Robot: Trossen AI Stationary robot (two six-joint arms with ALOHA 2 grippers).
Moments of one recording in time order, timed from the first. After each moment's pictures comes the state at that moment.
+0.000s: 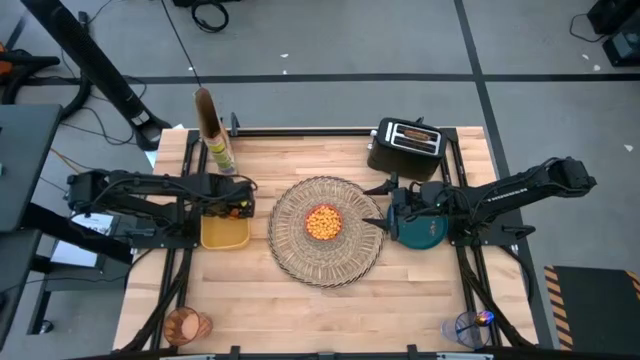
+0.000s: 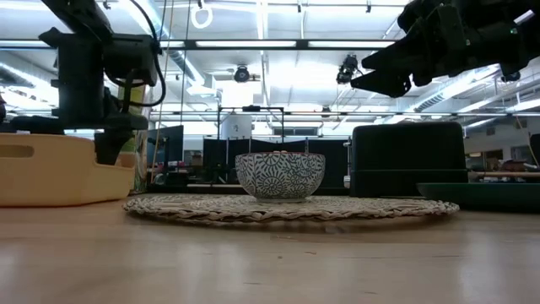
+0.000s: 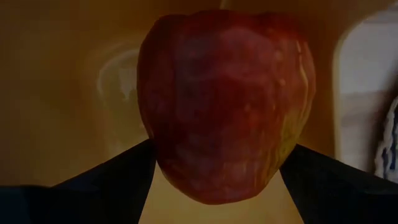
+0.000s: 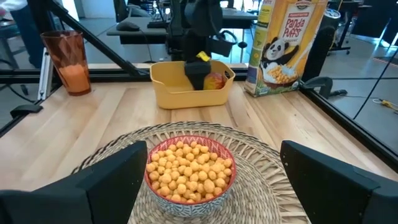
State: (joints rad) left arm 0.20 1.17 0.58 -0.86 -0.12 -1.29; right arm 0.05 1.00 0.31 0.52 0.13 -0.01
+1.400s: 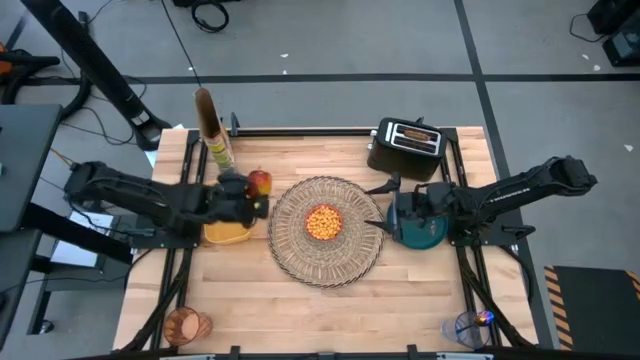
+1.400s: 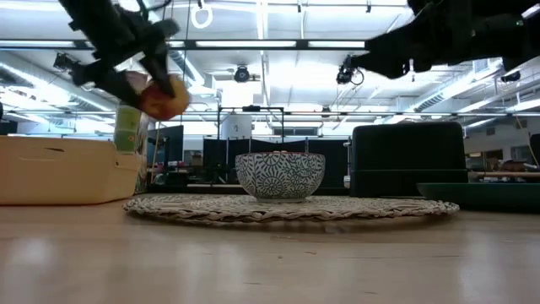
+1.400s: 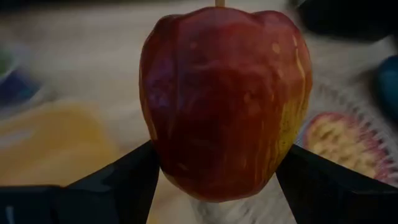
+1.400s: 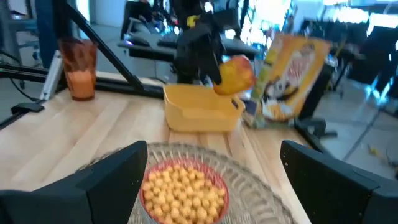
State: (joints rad) left arm -0.16 1.11 0.81 -0.75 -0.69 -1.26; right arm 0.09 0.97 0.31 0.60 0.13 -0.18
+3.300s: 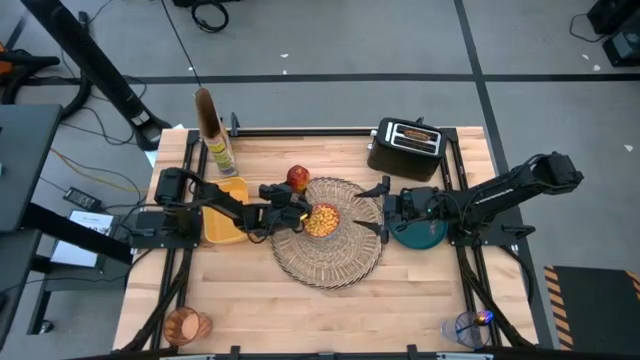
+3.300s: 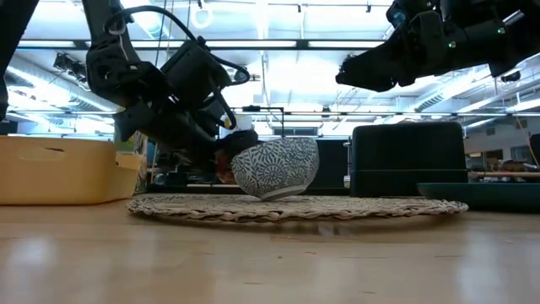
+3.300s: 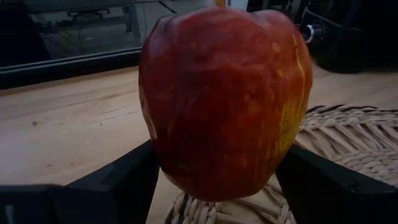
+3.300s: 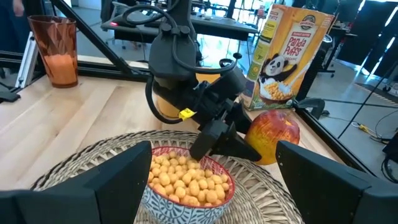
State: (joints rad) left arm -0.05 1.92 0.68 0.57 -1.06 -0.68; right arm 0.10 1.18 0.36 0.68 0.21 -0.13
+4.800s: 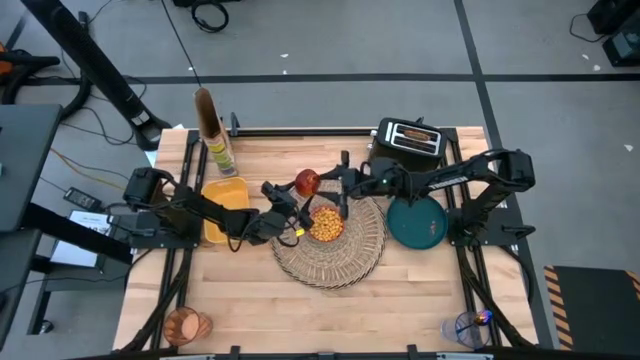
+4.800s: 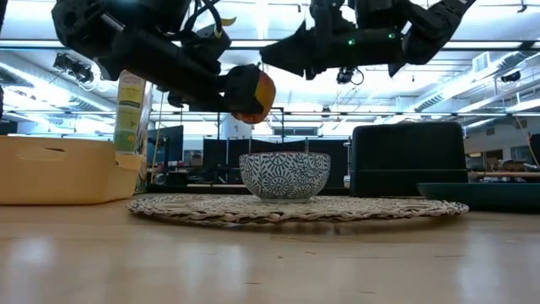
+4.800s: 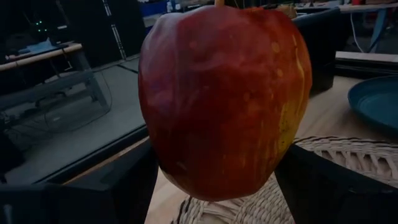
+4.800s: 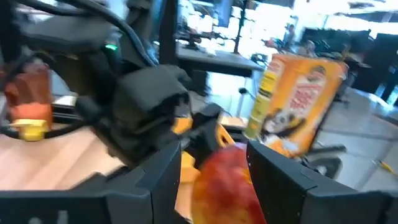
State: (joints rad) left arm -0.18 1.70 0.68 0.74 -1.08 -0.13; right arm -0.14 1.59 0.79 0.78 -0.08 -0.16
